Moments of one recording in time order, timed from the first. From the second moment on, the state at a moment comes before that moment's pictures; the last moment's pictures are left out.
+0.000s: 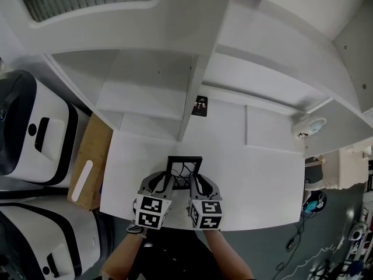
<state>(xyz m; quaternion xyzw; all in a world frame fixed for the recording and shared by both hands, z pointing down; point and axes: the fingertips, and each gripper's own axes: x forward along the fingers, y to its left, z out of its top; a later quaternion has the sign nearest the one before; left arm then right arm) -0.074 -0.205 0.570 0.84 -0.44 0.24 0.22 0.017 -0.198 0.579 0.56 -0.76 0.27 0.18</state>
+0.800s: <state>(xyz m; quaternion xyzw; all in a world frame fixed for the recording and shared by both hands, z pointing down) -0.071 -0.238 0.615 0.82 -0.43 0.25 0.28 0.020 -0.228 0.618 0.55 -0.75 0.29 0.23</state>
